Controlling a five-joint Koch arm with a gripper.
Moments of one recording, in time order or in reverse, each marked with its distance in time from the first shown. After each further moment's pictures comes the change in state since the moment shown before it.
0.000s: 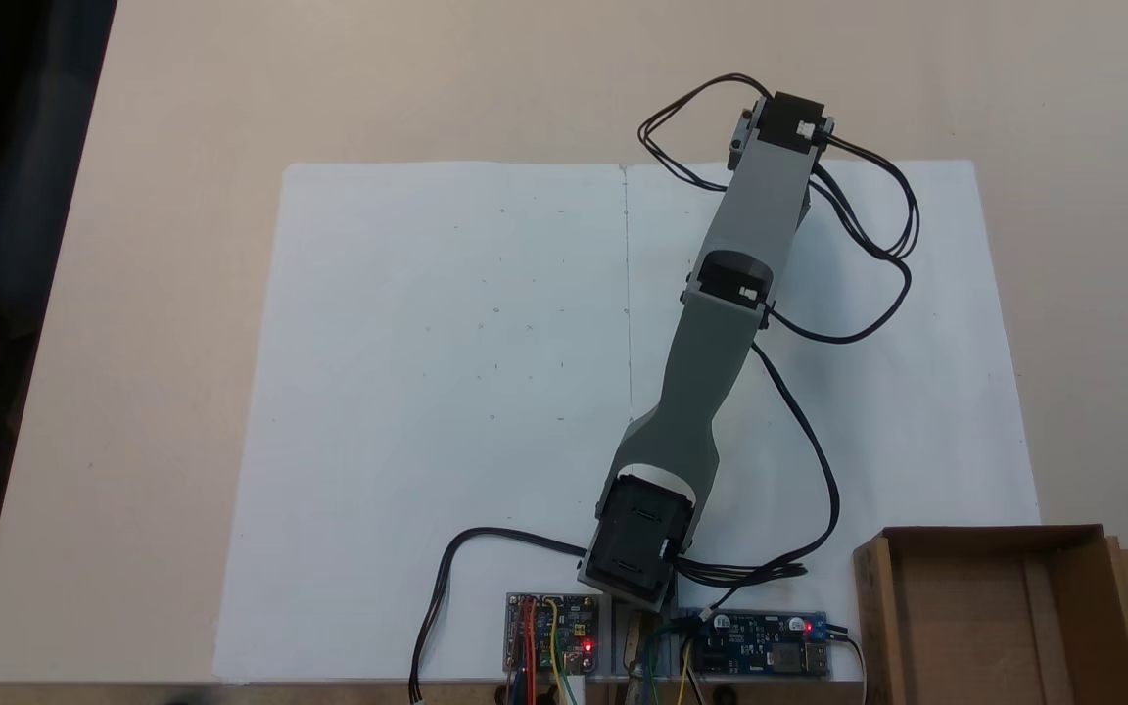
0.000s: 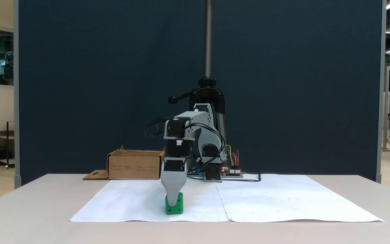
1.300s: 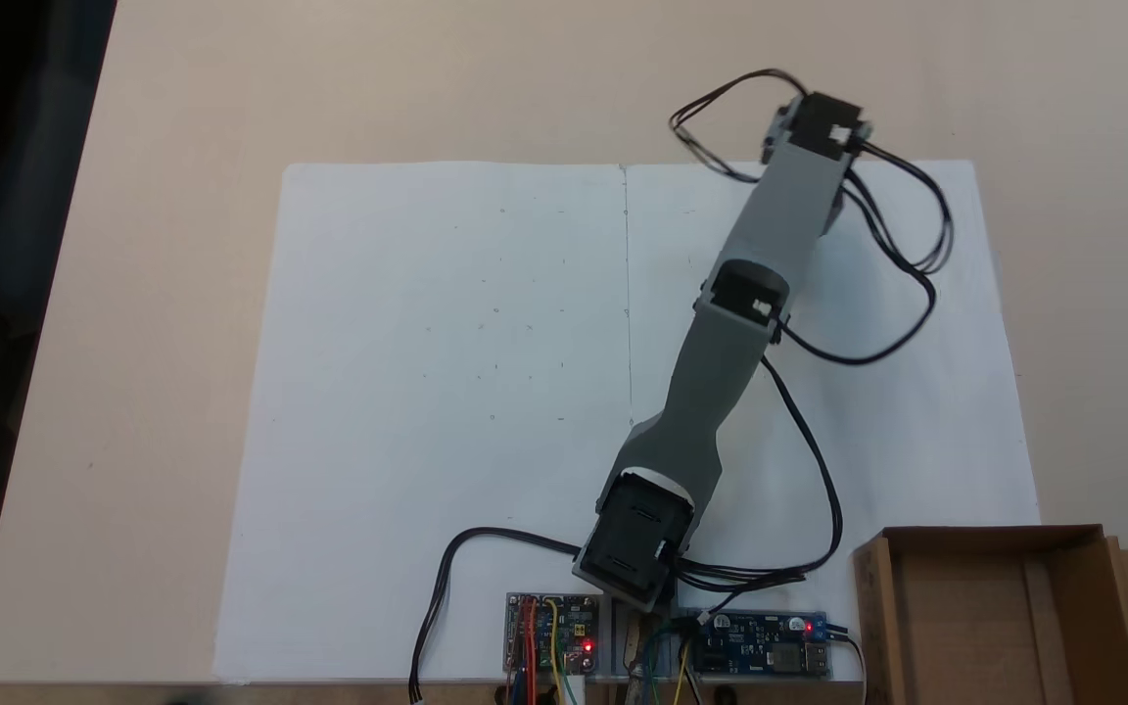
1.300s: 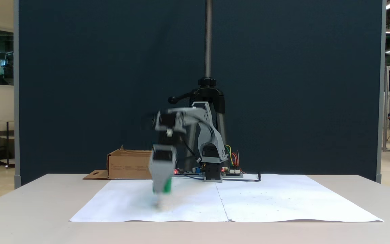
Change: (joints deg) arm 6.8 7.4 -0.3 0.0 0.0
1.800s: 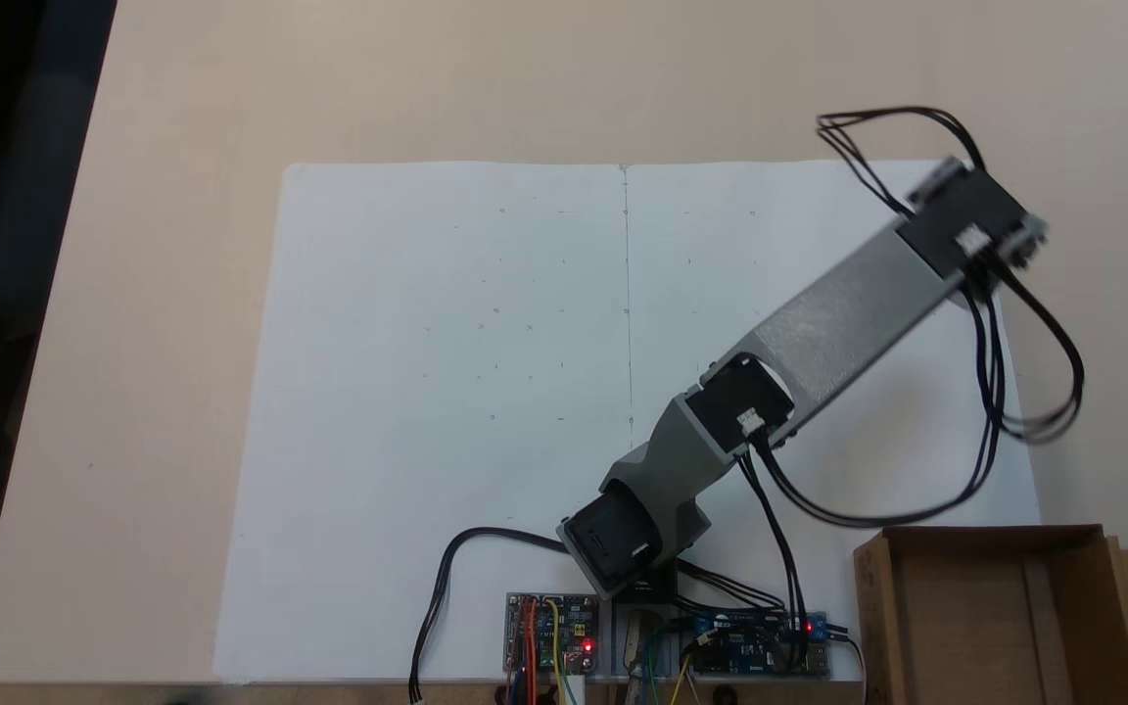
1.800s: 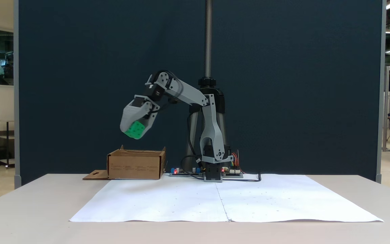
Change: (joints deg) arm 27.9 22.2 0.1 9.2 6.0
